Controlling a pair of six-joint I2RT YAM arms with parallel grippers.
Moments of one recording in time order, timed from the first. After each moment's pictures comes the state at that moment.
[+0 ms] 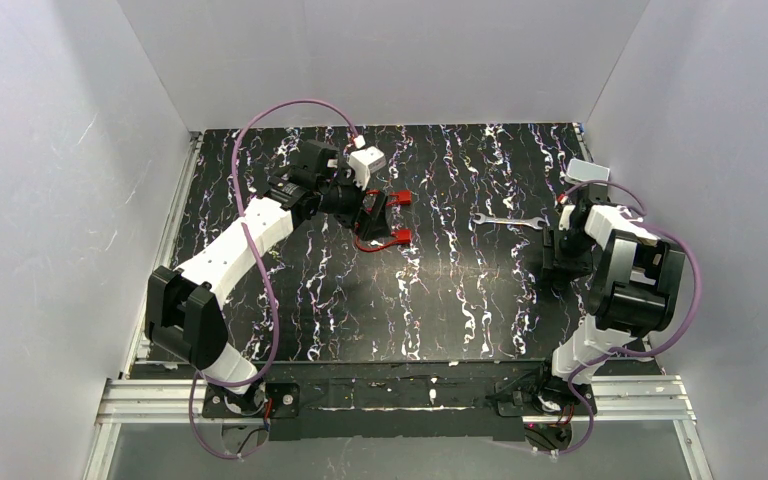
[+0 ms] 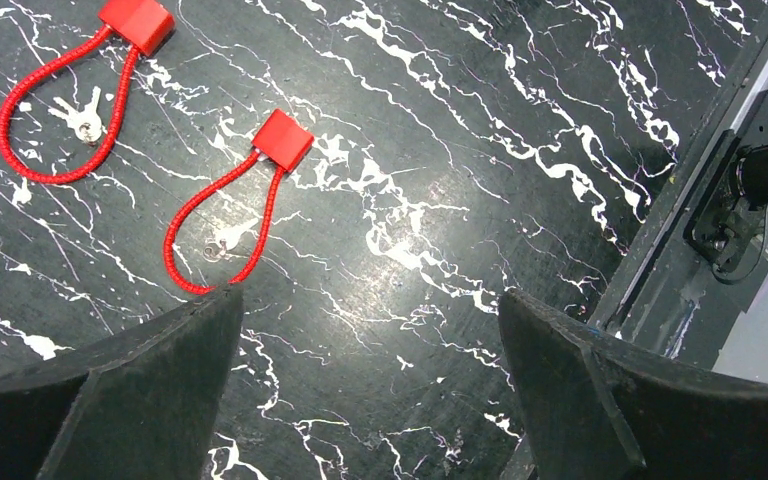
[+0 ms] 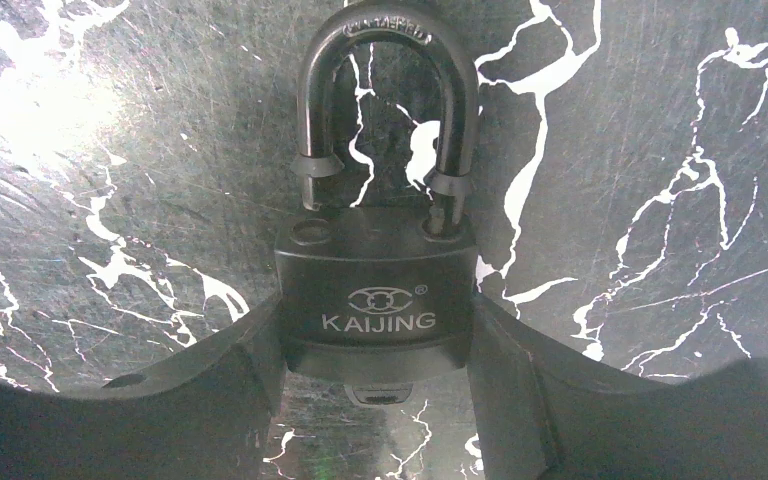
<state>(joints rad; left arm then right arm) -0.49 1.56 1.35 -0.55 0.53 0.10 -0.23 1.71 1.04 -0.71 -0.05 -0.15</state>
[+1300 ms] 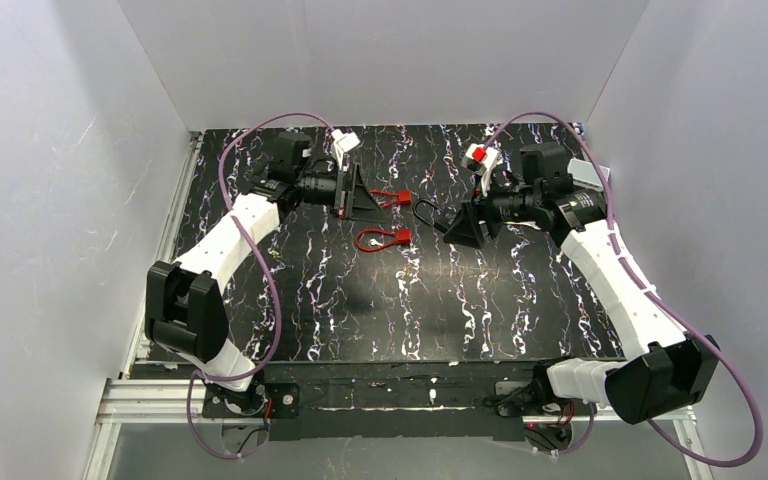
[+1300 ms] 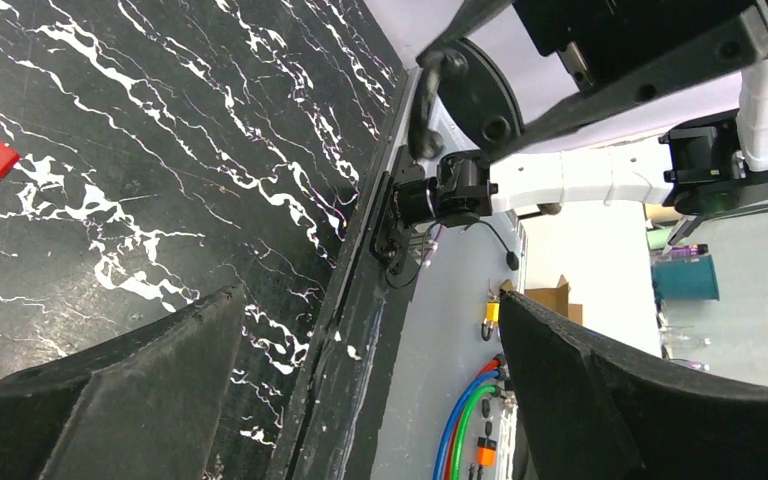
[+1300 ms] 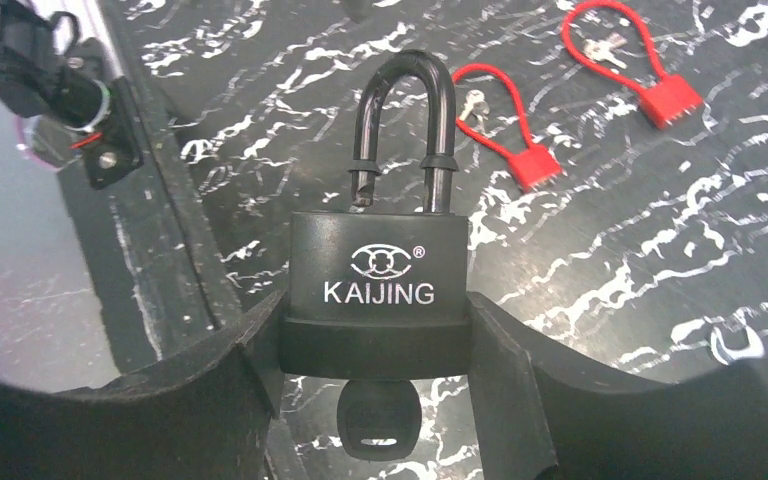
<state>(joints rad) -0.34 1.59 1.31 -0.36 1.12 -0.38 0.32 1.24 1.26 -0.73 -0.79 -0.31</state>
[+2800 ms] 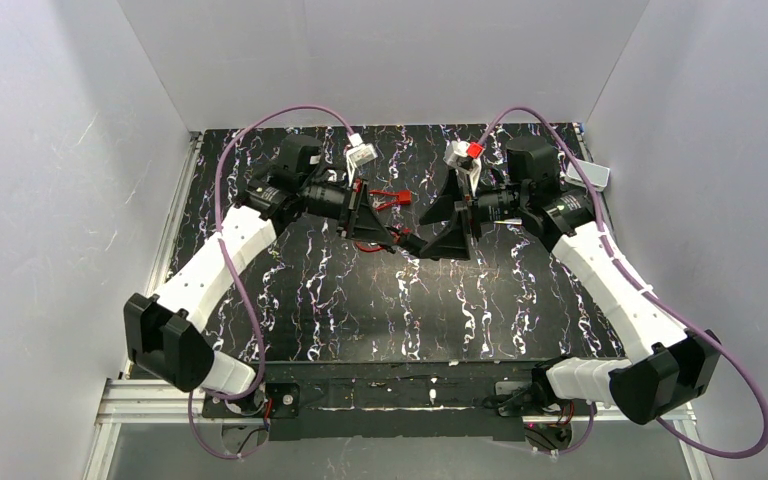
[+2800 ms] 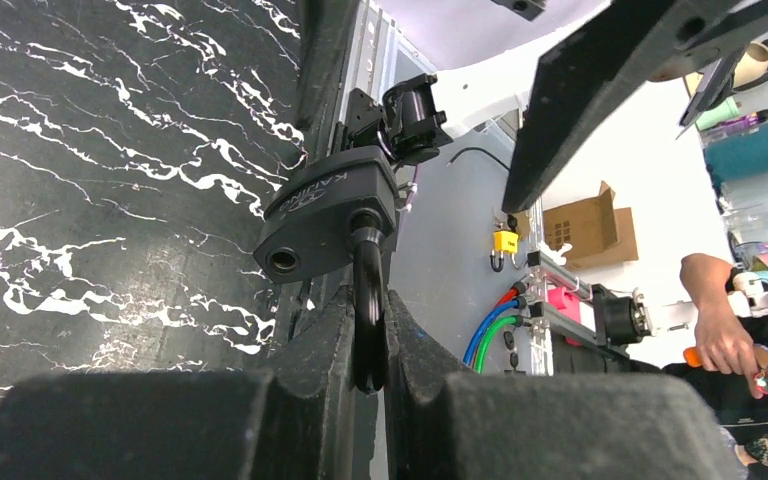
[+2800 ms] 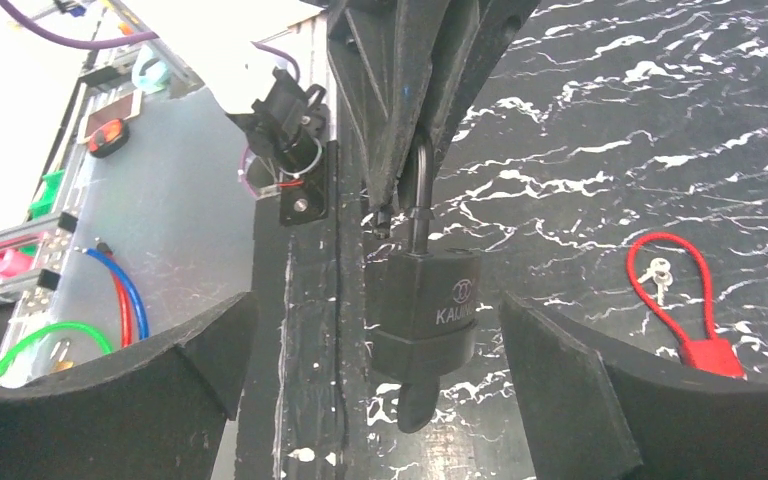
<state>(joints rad) -0.47 1.46 1.36 -0.54 1.15 -0.21 0.45 1.25 1.28 -0.54 -1.12 -0.13</state>
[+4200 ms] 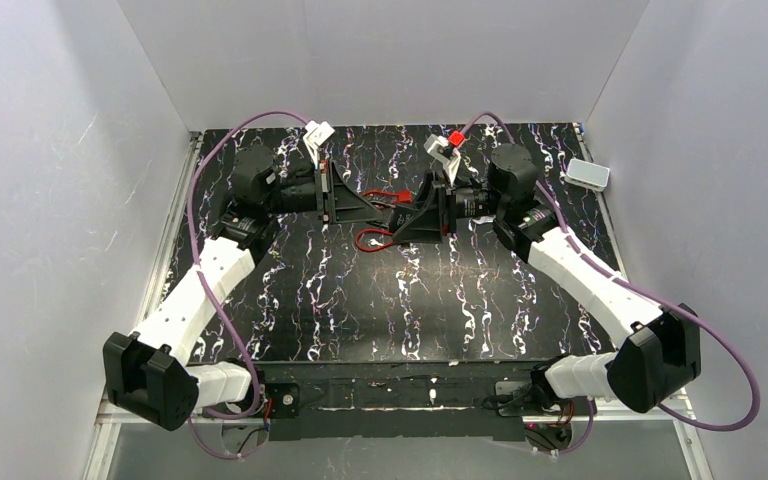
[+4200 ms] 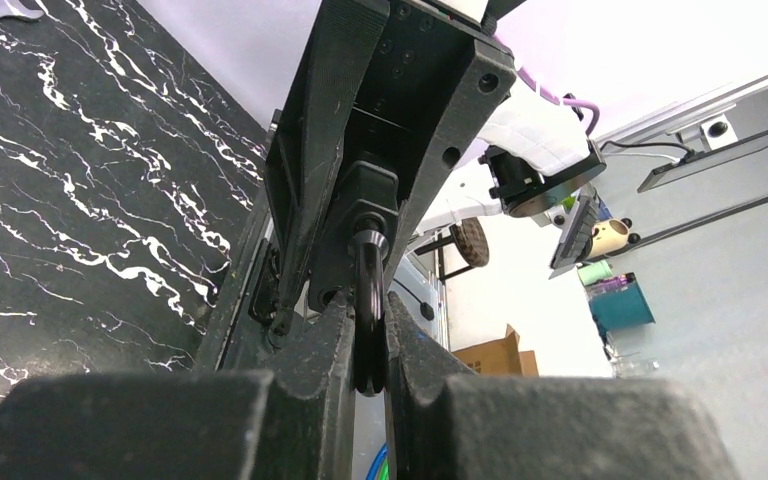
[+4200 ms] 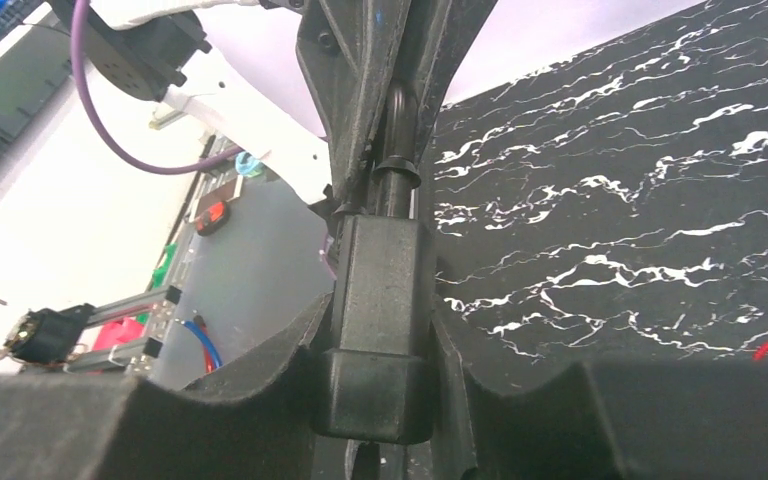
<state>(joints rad) -0.38 1.25 1.11 0.13 1.10 -0.94 0.55 1.31 1.11 0.16 -1.16 0.45</state>
